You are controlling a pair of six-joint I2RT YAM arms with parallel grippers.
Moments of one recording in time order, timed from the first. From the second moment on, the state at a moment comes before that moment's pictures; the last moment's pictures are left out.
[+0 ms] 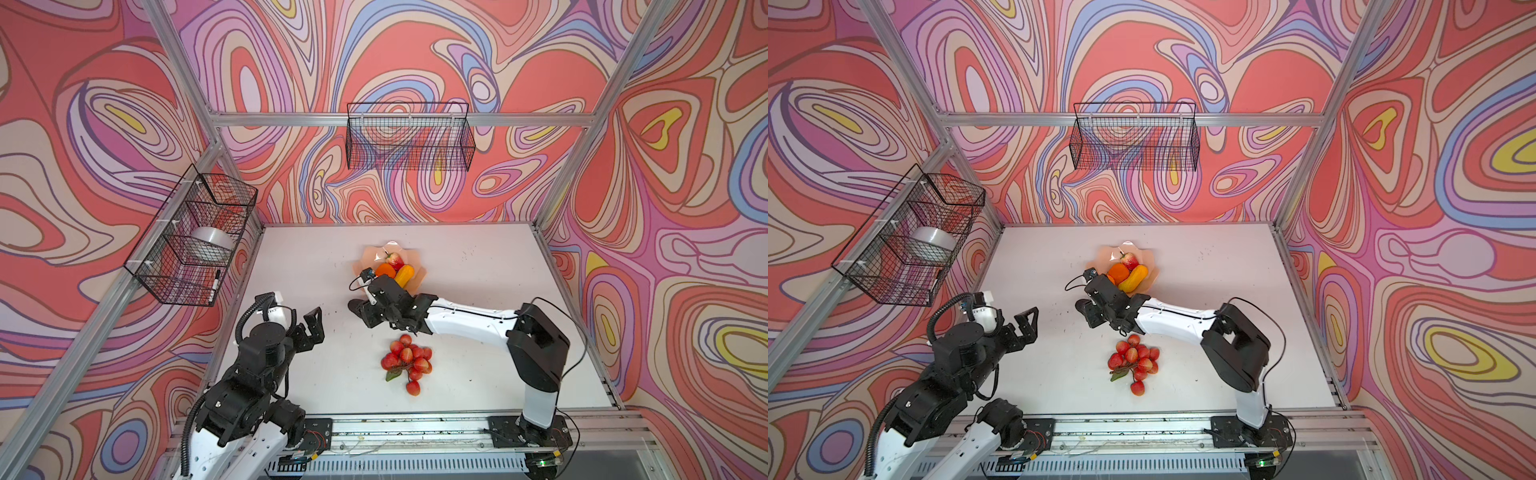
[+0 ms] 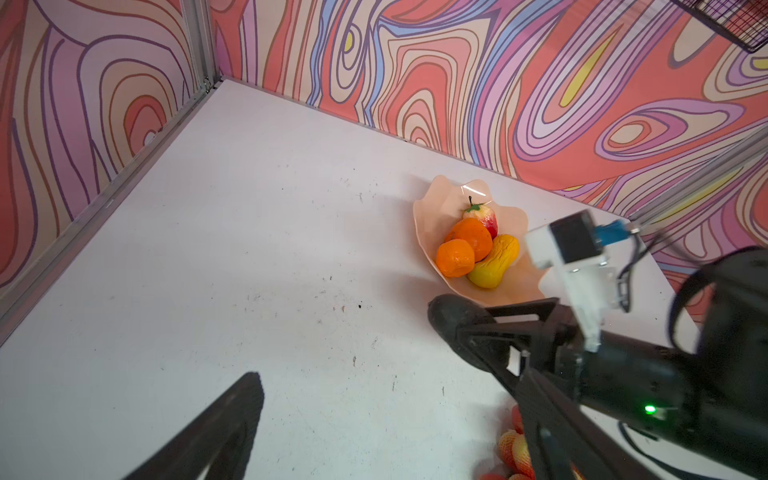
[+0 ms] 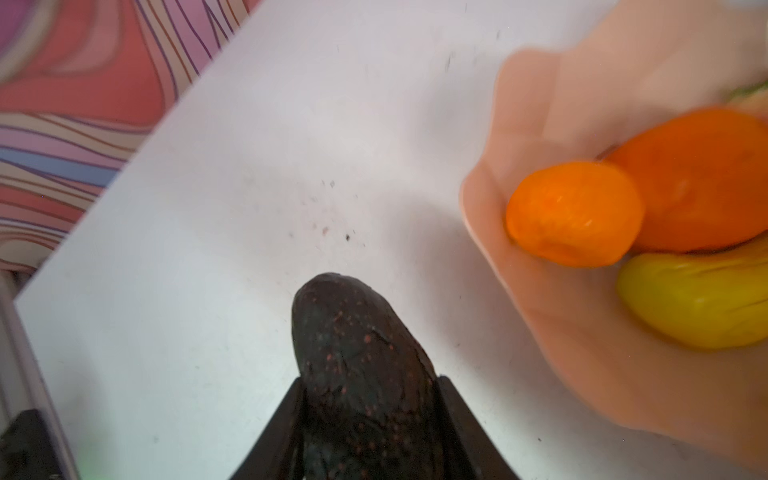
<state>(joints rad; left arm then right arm) -0.43 0.42 0.76 -0.78 -0.31 -0.53 0.96 1.82 1.37 -0.20 0.06 0.39</state>
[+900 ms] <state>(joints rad) -0.43 0.48 0.74 -0.75 -0.12 -0.56 0.66 2.01 1.68 -0.30 -0.02 0.27</state>
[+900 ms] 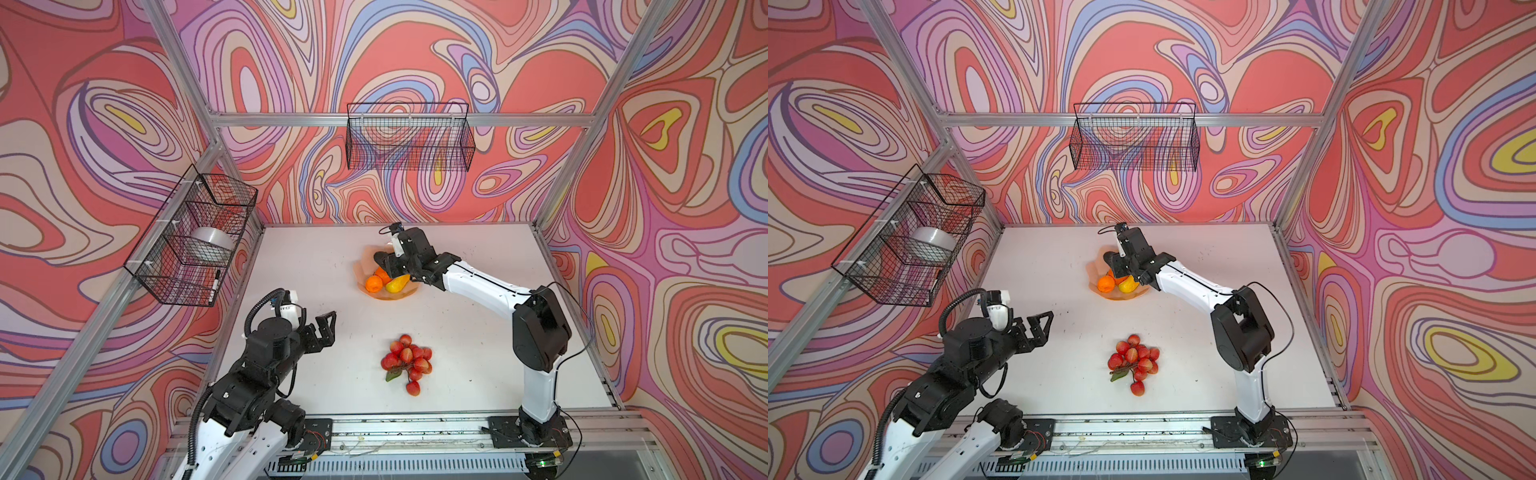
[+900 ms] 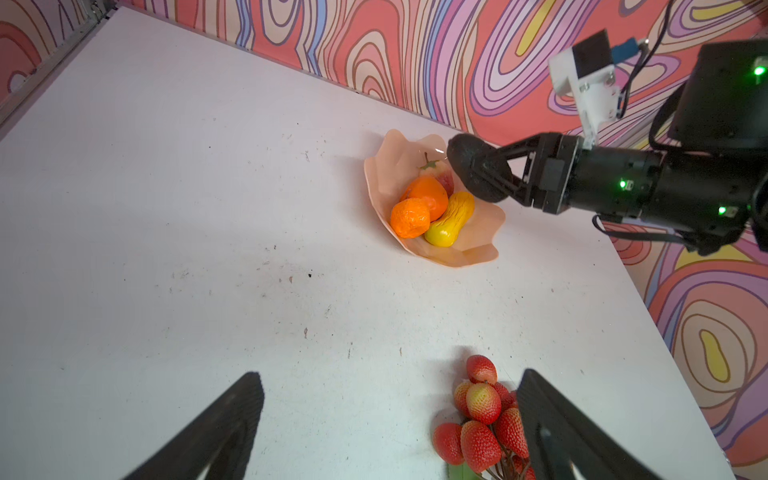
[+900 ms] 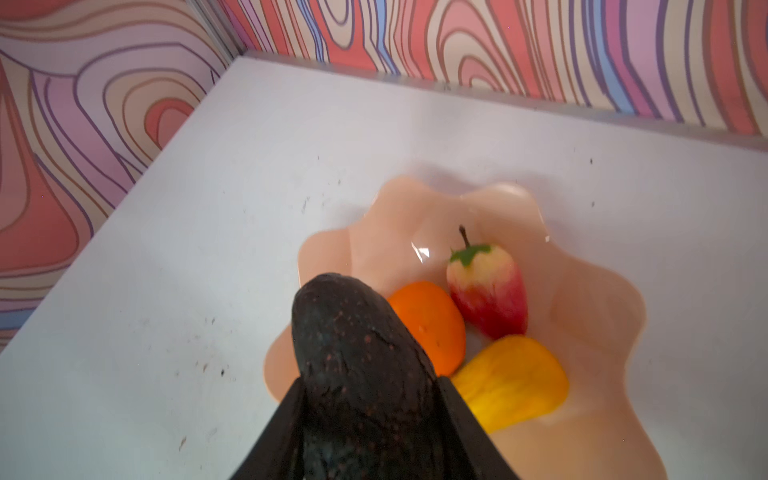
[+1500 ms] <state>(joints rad) -0.43 0.50 0.64 -0.69 0.06 -0.63 0.53 2.05 1.58 -0.34 0.04 0.31</state>
